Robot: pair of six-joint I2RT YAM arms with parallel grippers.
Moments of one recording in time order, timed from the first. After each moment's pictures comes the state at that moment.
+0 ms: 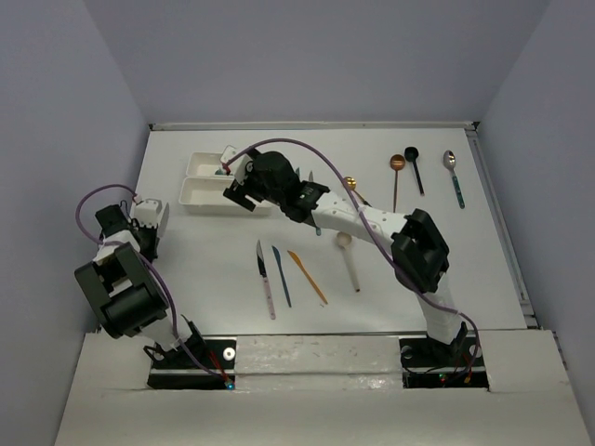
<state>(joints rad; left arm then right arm) 0.57 1.52 0.75 -0.27 0.27 0.62 0.93 2.09 1.80 -0.02 0.10 -0.41</state>
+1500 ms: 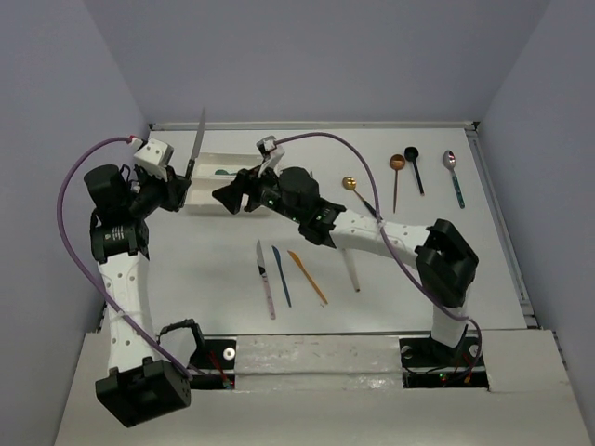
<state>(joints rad) 0.31 0.95 1.02 -0.40 0.73 0.24 0.98 1.91 1.50 0.46 -0.03 0.53</state>
